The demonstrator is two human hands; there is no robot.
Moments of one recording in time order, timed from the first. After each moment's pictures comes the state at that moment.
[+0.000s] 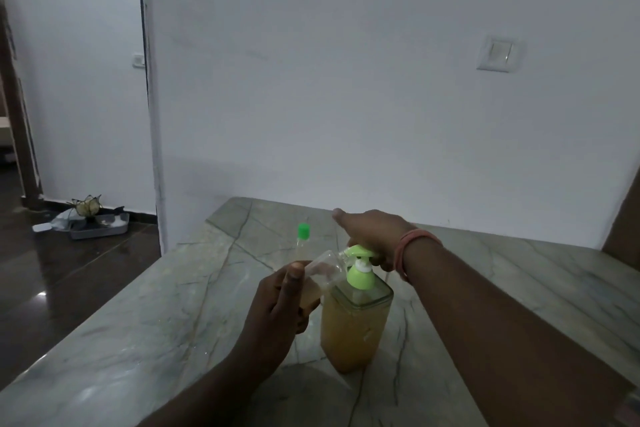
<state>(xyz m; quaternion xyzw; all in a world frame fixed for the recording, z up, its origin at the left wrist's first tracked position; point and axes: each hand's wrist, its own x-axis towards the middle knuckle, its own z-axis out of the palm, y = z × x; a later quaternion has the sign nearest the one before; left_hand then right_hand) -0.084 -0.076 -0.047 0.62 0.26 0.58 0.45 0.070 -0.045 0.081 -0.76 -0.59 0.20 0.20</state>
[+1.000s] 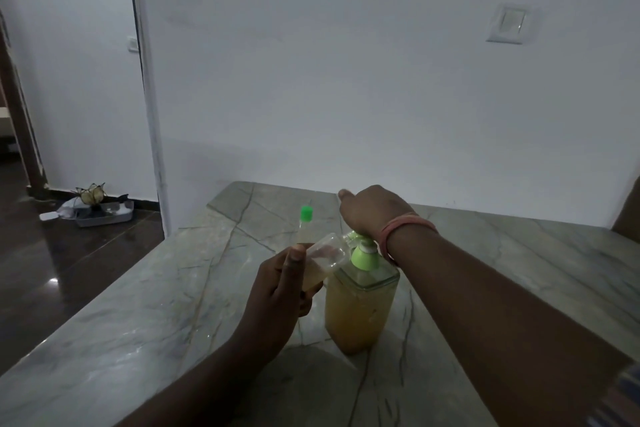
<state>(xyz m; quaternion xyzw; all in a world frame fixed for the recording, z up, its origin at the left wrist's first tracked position) -0.085 -0.069 -0.053 0.62 0.27 0.58 0.44 0.064 -0.021 0.060 -0.79 -0.53 0.12 0.27</state>
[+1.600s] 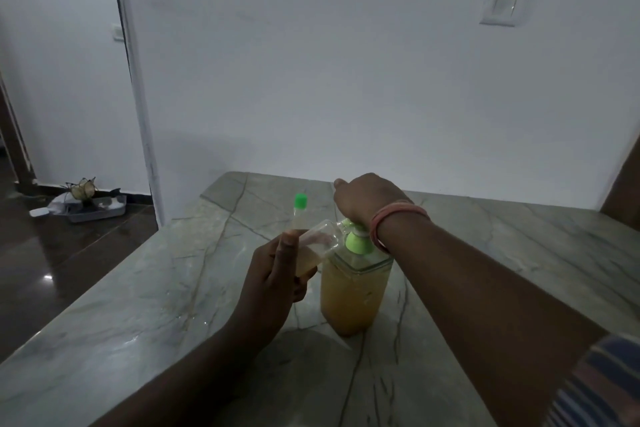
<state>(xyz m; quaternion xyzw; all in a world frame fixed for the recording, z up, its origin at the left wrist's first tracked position) -0.085 -0.069 -0.056 0.63 0.26 0.58 0.45 0.064 -0.023 0.057 -0.80 -0.54 0.10 0.25</state>
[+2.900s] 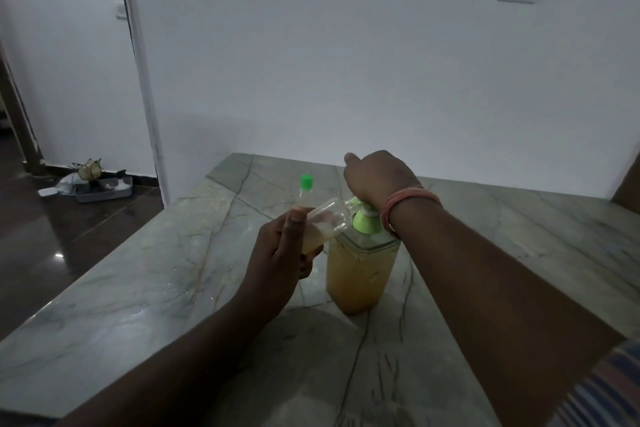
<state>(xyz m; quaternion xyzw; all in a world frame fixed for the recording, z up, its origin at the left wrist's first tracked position) -0.084 -0.068 -0.057 0.63 0.27 0.58 0.43 0.068 -0.014 0.054 -0.78 -0.54 0.10 0.30</state>
